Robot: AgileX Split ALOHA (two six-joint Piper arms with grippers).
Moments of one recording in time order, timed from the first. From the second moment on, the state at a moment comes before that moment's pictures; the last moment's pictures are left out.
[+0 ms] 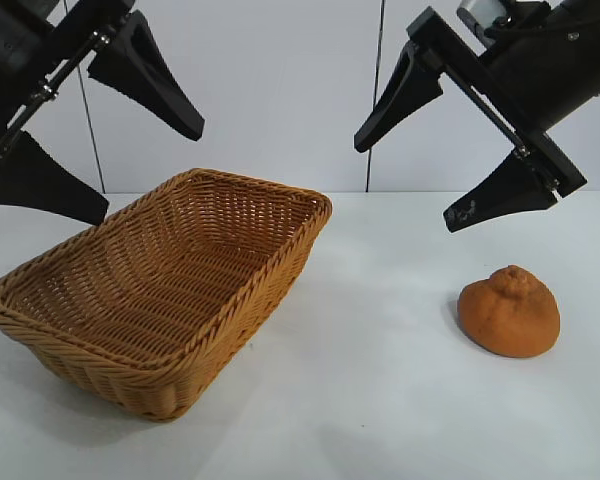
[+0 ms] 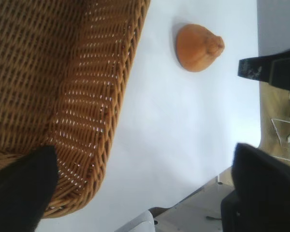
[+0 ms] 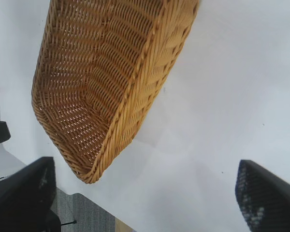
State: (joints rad) left arm -0.24 1.51 -1.01 -0.87 0.81 0.27; right arm 0.20 1.69 -1.12 0.82 0.91 -0.35
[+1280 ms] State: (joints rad) left arm -0.39 1.61 -0.93 -0.17 0.65 -1.07; right arm 0.20 1.69 -1.12 0.84 0.91 -0.35
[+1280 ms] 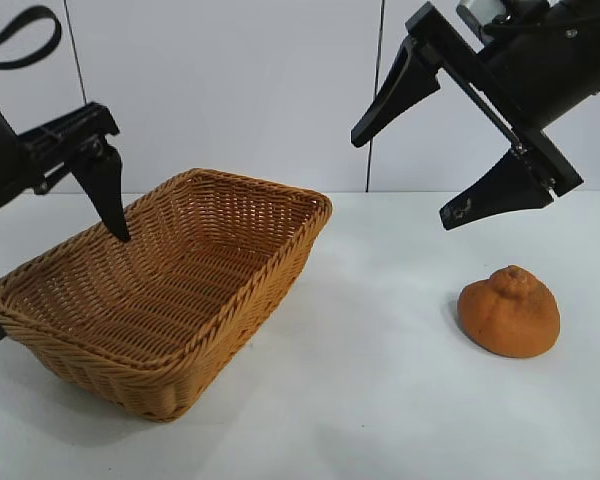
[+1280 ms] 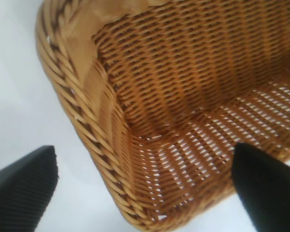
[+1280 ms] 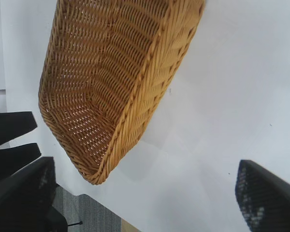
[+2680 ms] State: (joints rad) left arm -0.39 1.81 -0.91 -0.12 0.51 -1.26; right arm 0.20 1.69 -1.12 0.84 0.91 -0.35
